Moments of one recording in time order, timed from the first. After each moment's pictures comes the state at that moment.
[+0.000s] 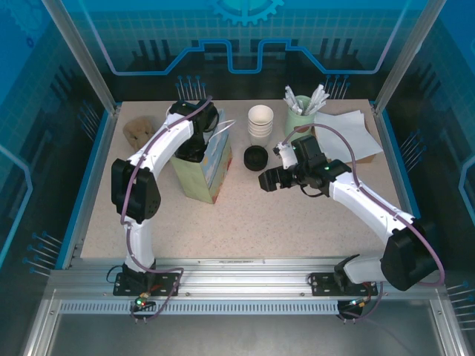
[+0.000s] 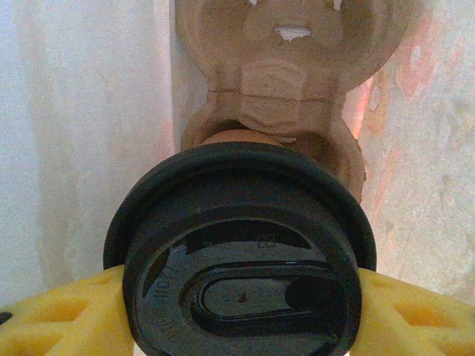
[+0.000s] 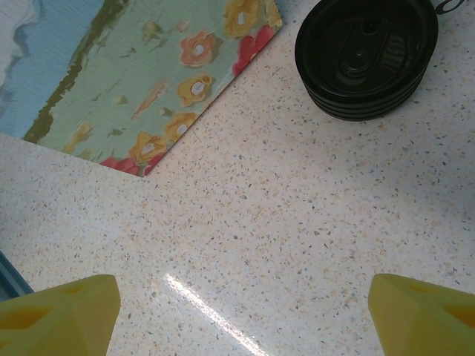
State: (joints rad) left arm -0.35 2.02 1.92 -1.45 -0.06 -0.19; right arm 0.47 1.35 1.03 -0.56 -0.31 0.18
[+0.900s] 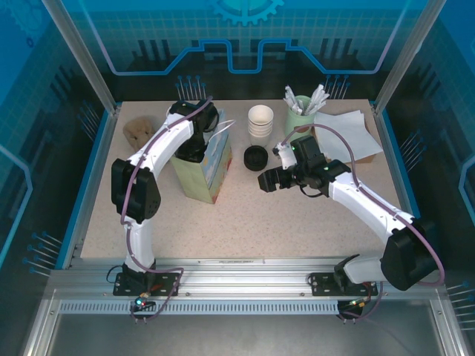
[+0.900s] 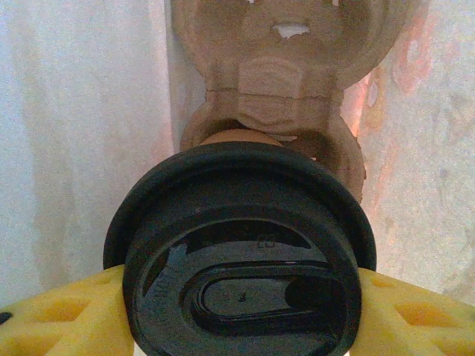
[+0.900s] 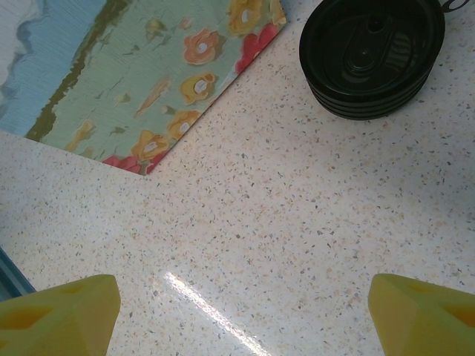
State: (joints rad) left arm -0.35 2.02 1.92 -1.46 -0.05 -0.17; right arm 0.47 1.35 1.03 -0.56 -0.31 0.18
